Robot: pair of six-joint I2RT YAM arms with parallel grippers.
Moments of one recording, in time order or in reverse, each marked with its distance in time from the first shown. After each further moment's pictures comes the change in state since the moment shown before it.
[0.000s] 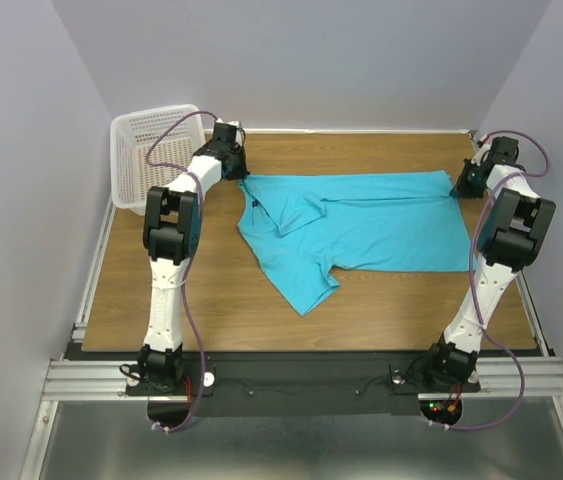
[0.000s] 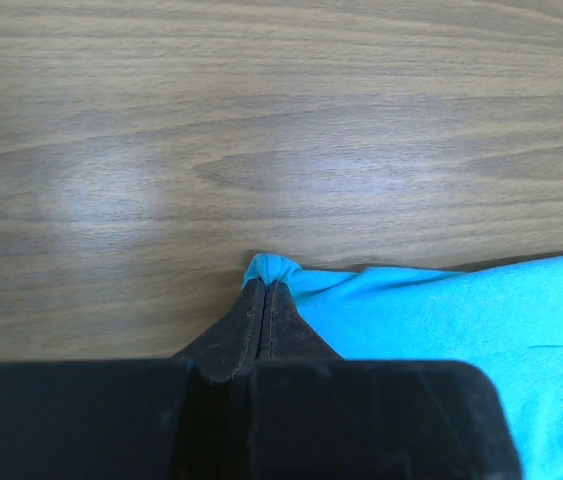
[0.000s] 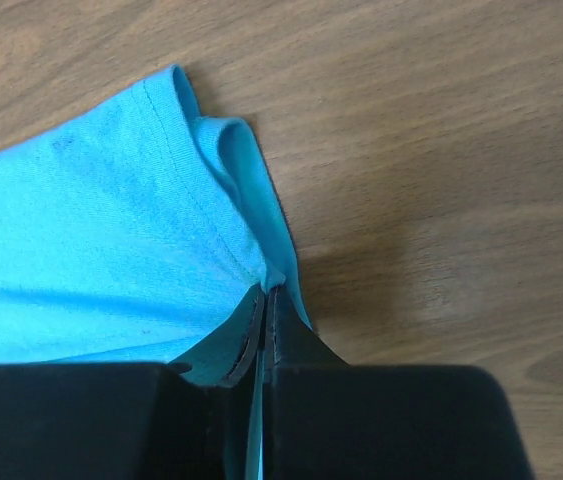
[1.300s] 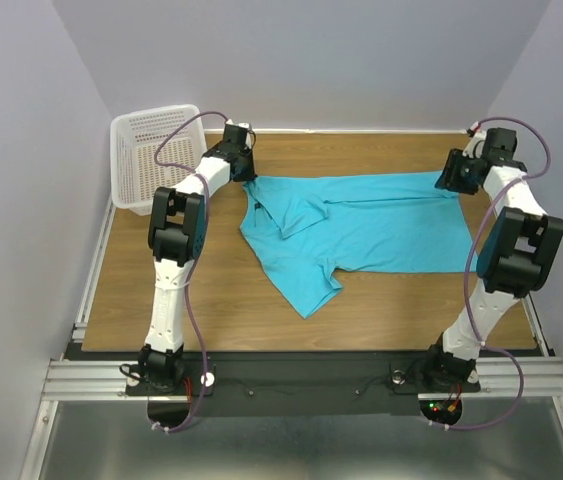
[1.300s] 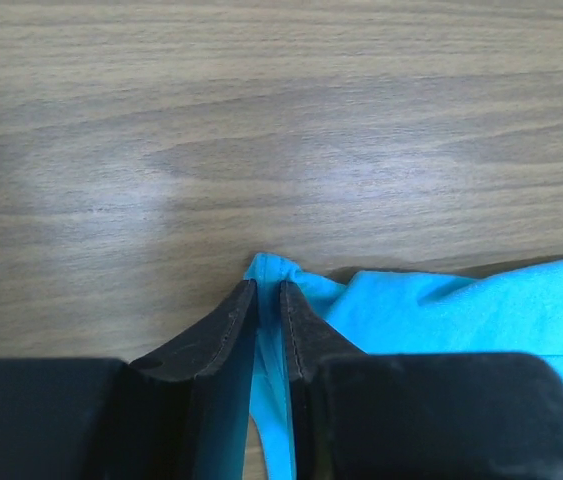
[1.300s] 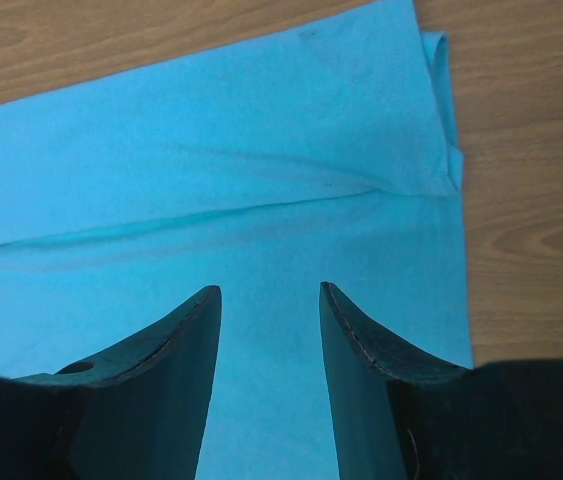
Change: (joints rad) left arm -0.050 0.000 -0.002 -0.004 -0.055 0.016; right arm 0.089 -0.369 -0.266 -0.016 -0.072 -0.029
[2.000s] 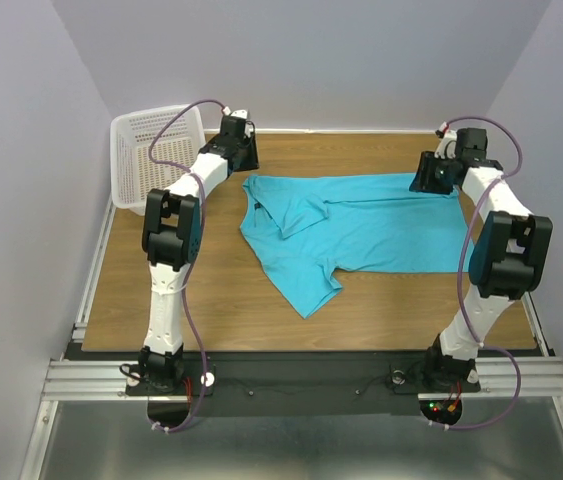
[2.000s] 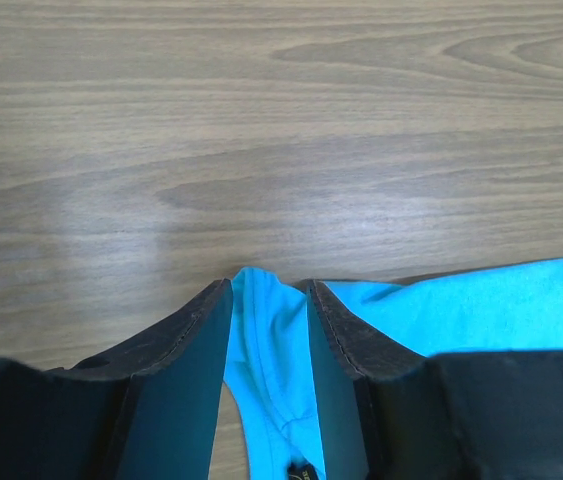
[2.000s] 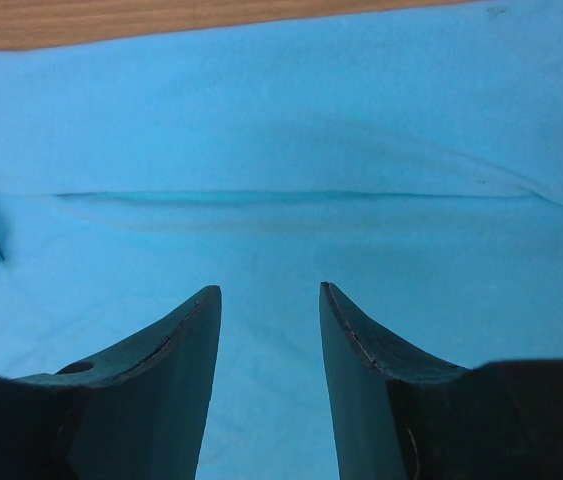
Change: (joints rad) left arm -0.006 -0.095 -0.035 0.056 -0.025 -0.011; right arm 0.136 -0.047 -0.053 0.001 -0.015 0.000
